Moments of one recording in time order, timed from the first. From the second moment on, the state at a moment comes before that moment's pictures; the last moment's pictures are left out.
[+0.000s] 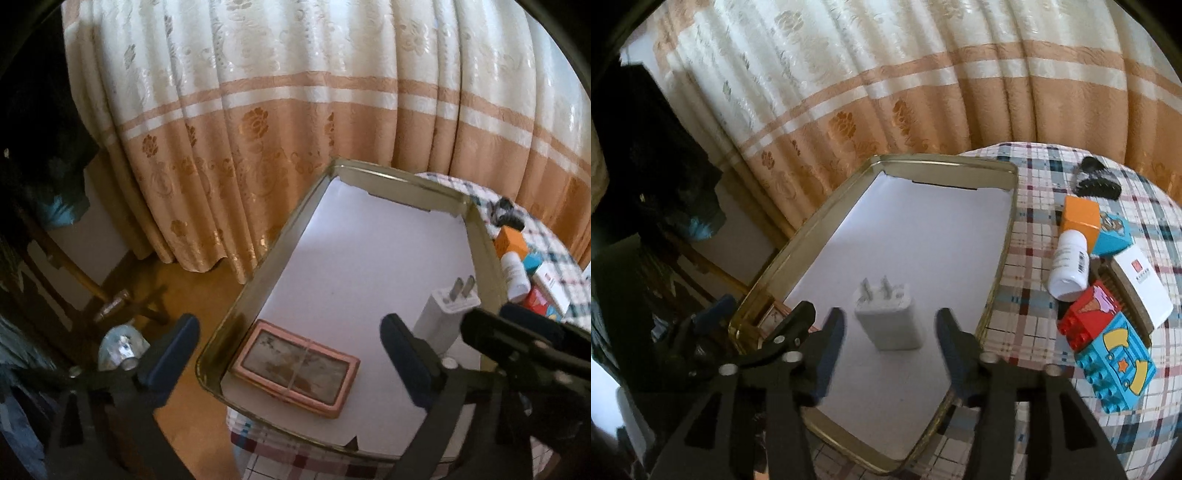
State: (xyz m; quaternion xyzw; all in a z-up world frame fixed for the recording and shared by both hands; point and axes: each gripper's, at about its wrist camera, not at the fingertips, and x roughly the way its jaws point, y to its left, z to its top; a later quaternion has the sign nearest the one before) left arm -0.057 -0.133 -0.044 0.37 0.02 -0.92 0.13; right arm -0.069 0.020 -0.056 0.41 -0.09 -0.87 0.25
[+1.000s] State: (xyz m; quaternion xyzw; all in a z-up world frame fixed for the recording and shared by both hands) left arm -0.047 -0.086 -0.037 0.35 -0.02 -0.93 0.12; right arm -0.026 0.104 -0.048 0.34 -0.14 -0.92 0.13
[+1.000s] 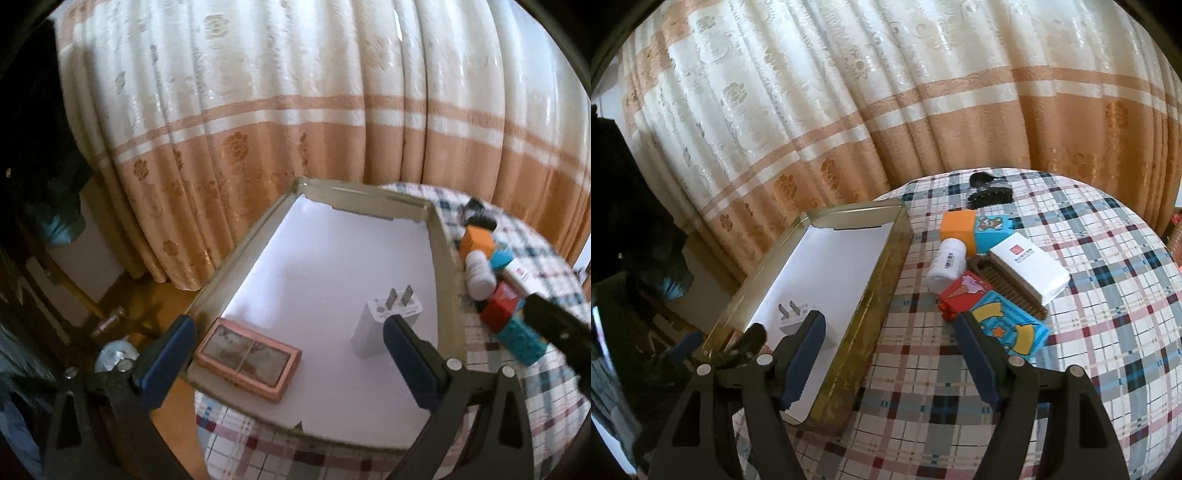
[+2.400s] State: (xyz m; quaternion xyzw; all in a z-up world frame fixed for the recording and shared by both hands) left arm -0.043 -0.001 -0.019 0.33 0.01 -0.95 0.02; right arm 0.003 0.213 -0.052 0.29 -0.16 -0.94 -0.03
